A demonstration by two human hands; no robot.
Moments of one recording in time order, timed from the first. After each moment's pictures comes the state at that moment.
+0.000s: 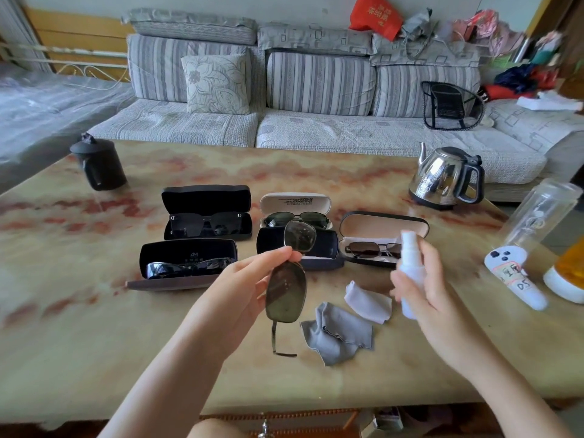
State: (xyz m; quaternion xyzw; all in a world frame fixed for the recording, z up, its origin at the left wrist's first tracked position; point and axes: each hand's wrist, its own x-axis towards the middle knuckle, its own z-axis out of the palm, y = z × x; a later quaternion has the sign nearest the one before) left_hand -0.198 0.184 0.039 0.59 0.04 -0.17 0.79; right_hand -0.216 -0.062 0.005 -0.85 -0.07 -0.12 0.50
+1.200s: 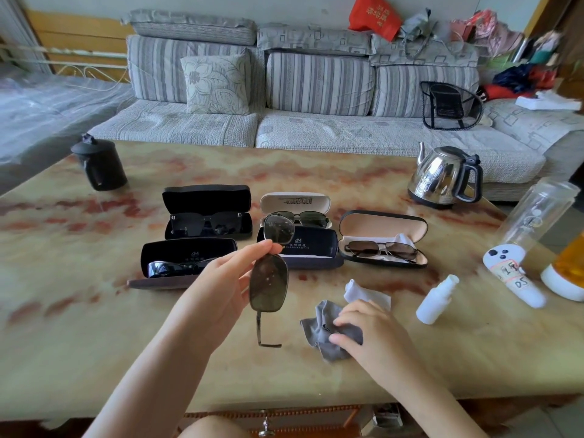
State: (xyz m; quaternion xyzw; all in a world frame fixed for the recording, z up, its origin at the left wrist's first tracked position) left_hand -0.194 0.199 0.036 0.58 0.05 -0.12 0.80; right_hand -0.210 -0.030 -0.066 -0.97 -0.11 -0.06 0.23
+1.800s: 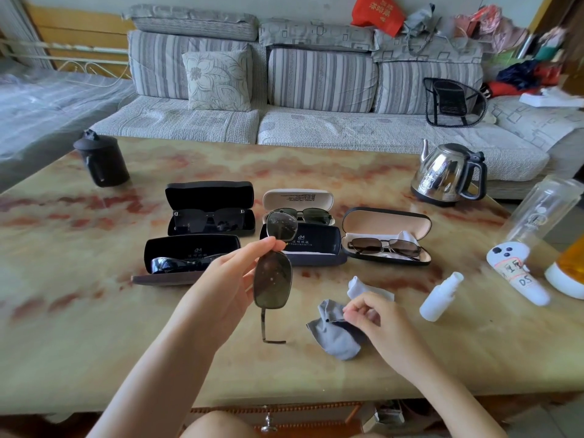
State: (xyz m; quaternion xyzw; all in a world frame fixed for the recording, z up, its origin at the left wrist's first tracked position) left_hand -0.195 0.200 0.035 0.58 0.06 -0.13 0.80; right_hand -0.207 -0.033 -0.051 -0.90 -0.03 -0.01 0.43
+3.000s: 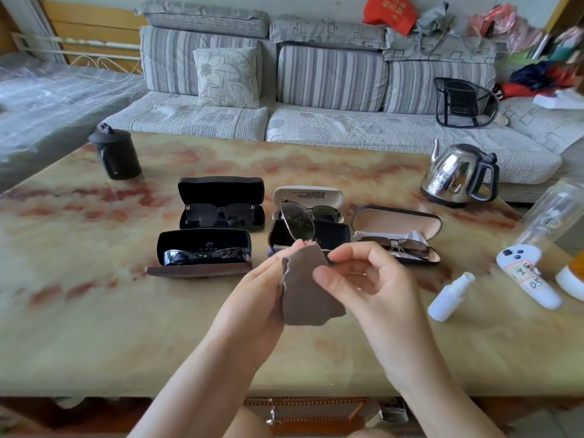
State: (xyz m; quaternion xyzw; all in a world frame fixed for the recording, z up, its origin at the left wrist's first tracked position) left_hand -0.208 0.178 0.024 0.55 0.05 -0.15 0.82; right_hand -0.244 0.046 0.047 -0.73 -0.03 -0.10 0.67
